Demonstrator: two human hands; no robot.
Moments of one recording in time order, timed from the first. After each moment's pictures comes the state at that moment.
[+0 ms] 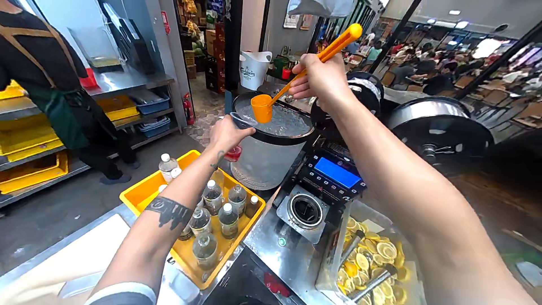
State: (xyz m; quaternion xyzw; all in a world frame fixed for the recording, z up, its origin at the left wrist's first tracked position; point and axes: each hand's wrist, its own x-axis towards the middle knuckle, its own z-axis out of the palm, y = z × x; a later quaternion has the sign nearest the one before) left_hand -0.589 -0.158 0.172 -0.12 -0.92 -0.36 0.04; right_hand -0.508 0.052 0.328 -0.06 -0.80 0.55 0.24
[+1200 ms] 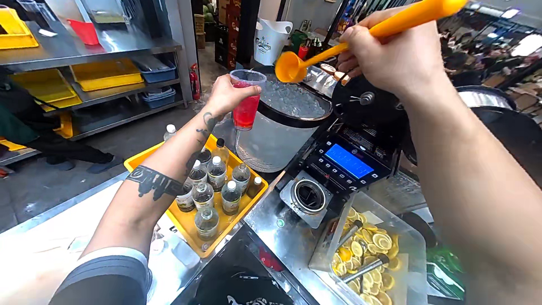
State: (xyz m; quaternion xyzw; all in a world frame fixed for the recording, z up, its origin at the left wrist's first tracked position) left_hand -0.609 -0.193 0.179 -0.18 -0.80 -0.57 0.04; right_hand -0.453 0.066 0.344 0.10 -0.93 0.23 0.27
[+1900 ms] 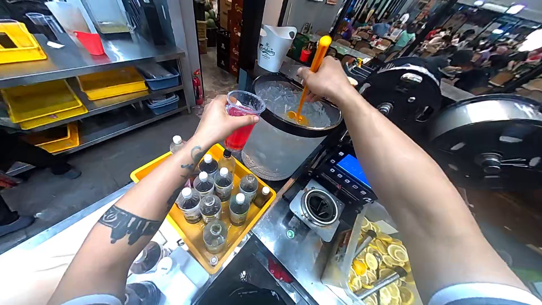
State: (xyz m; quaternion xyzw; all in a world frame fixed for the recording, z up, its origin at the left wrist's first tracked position) left_hand -0.584 -0.238 0.170 -0.20 -0.85 -0.49 0.08; right_hand -0.597 0.054 0.275 -0.10 -0.95 0.28 0.12
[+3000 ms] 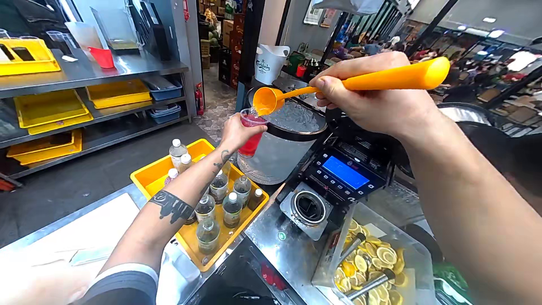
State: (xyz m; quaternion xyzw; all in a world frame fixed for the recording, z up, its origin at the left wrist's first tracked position) left_hand -0.577 -0.170 0.140 -0.14 -0.85 -0.51 0.07; right_hand -0.402 0.038 0.347 0.32 -0.90 0.17 0.24
